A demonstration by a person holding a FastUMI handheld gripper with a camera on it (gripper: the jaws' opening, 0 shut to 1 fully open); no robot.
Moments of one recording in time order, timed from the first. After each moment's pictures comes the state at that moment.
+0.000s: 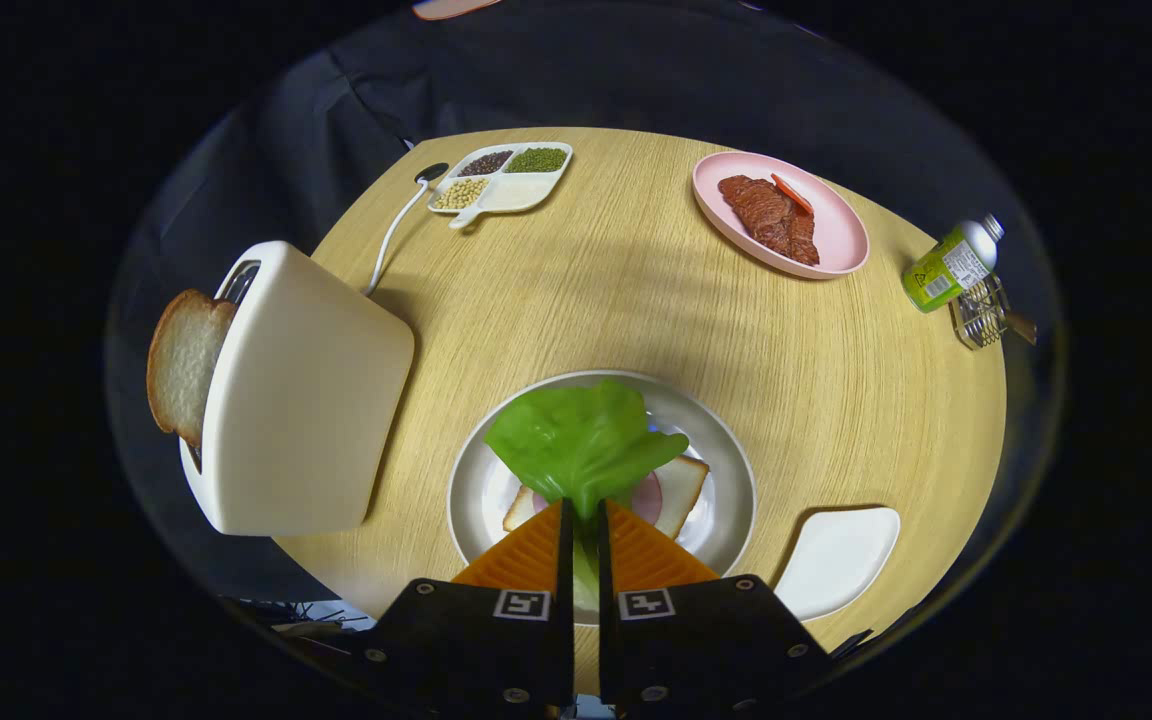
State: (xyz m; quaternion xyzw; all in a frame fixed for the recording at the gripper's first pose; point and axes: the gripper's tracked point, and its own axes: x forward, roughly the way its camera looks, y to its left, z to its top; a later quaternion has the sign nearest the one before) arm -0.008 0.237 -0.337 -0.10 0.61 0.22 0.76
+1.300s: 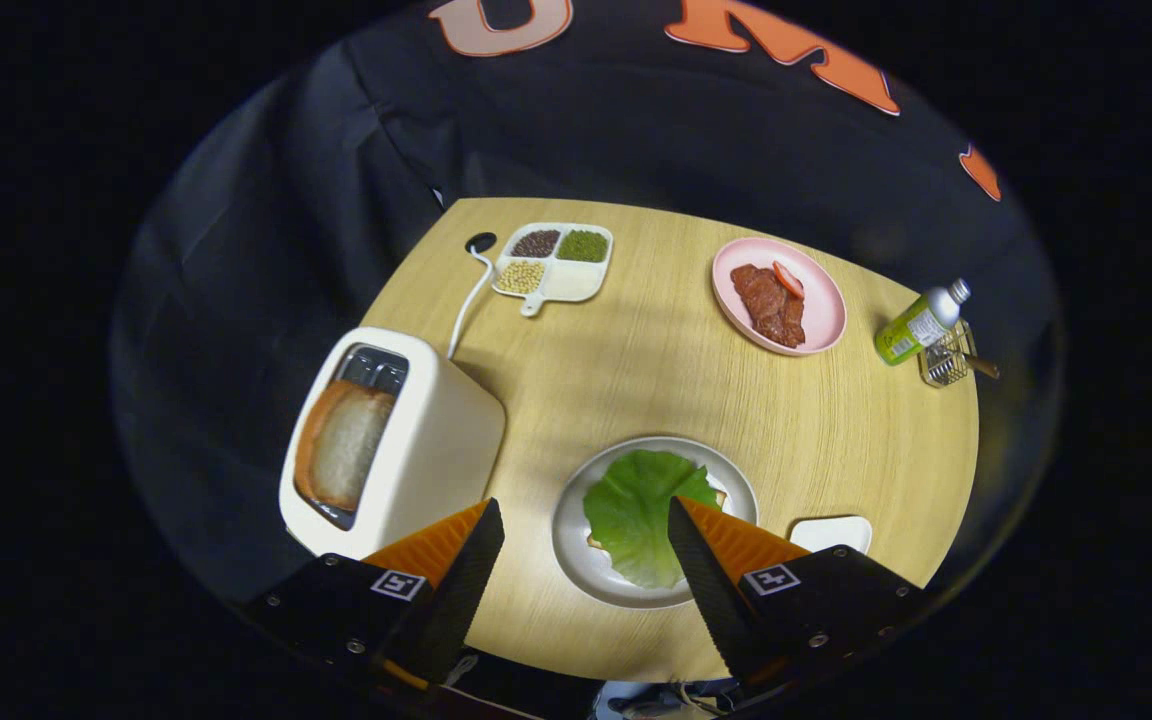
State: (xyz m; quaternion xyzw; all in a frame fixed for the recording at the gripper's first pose) arm -0.005 0.307 -0.212 -0.07 0.55 0.23 0.80
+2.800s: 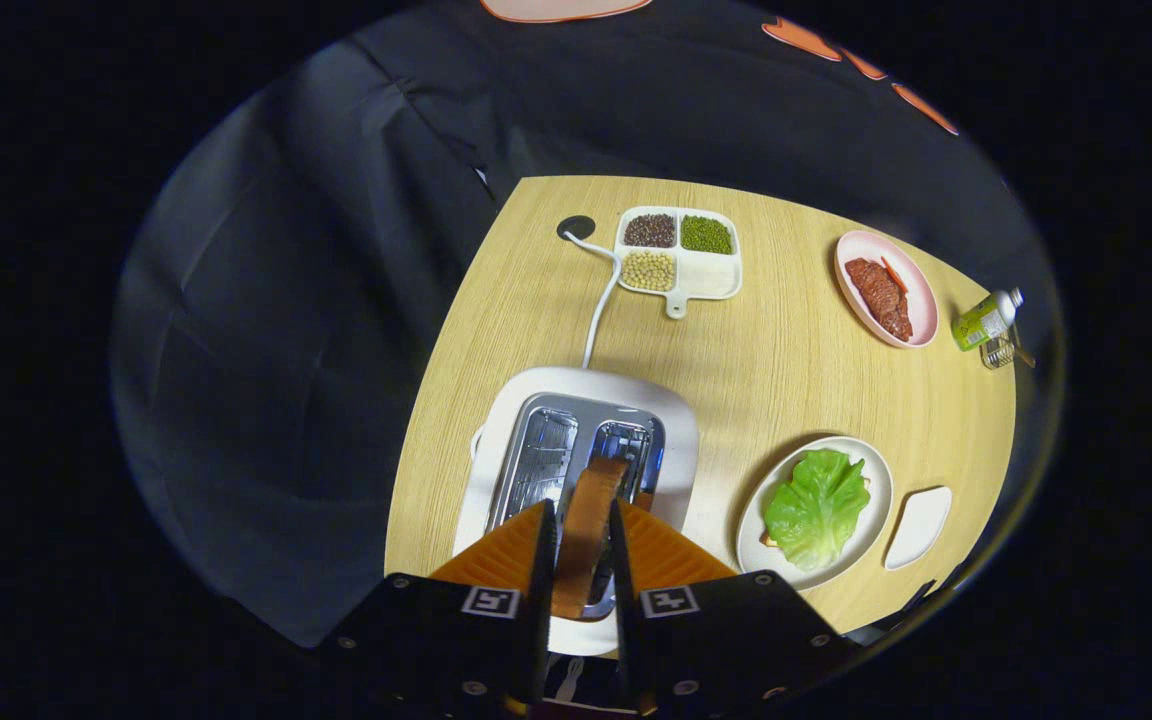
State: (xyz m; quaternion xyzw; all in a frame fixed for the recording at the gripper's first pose) arm -0.035 0.452 -0.219 -0.05 0.61 0.22 0.76
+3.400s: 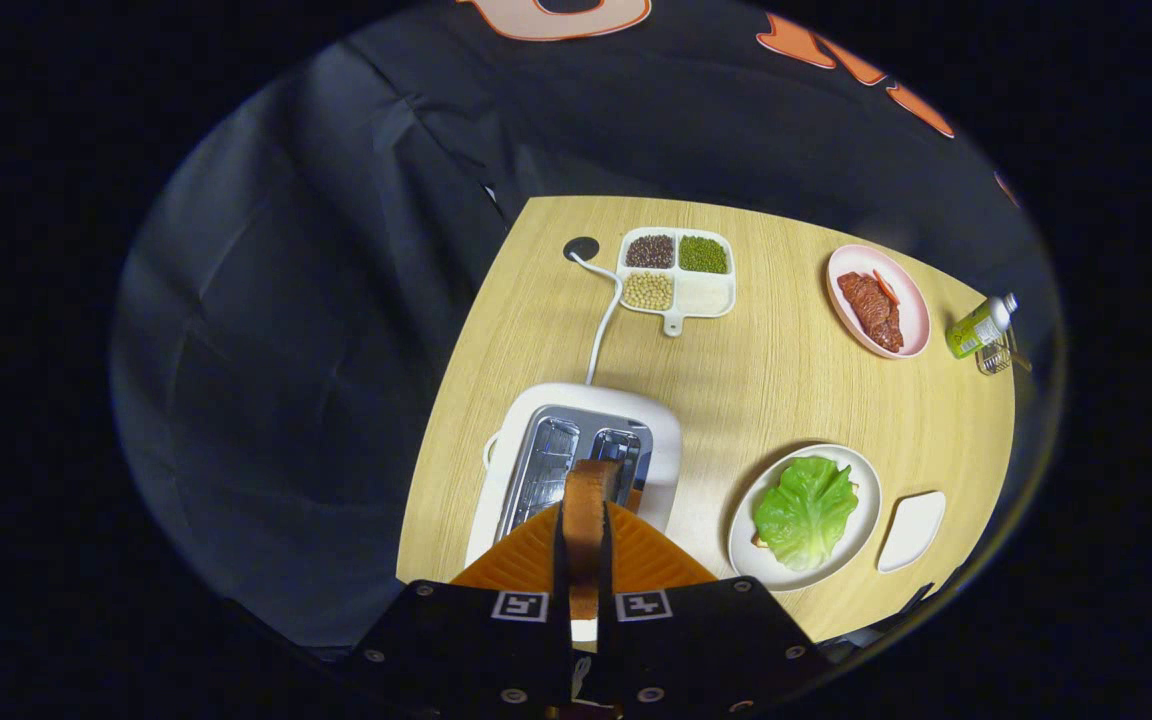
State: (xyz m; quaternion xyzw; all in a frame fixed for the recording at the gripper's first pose) arm -0.029 0.443 -0.176 -0.02 0.59 0.24 0.77
